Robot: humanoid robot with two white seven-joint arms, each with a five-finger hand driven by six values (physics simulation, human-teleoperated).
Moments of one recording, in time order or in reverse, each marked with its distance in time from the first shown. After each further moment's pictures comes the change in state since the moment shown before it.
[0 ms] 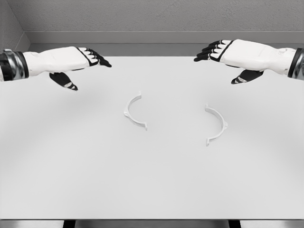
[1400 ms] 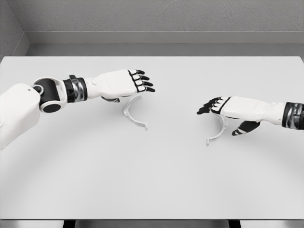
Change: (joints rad) left arm -0.017 -0.228 -0.259 0.091 -0.460 0.003 0.392; right arm 0.301 -0.063 -0.001 -0.051 -0.064 0.000 0.000
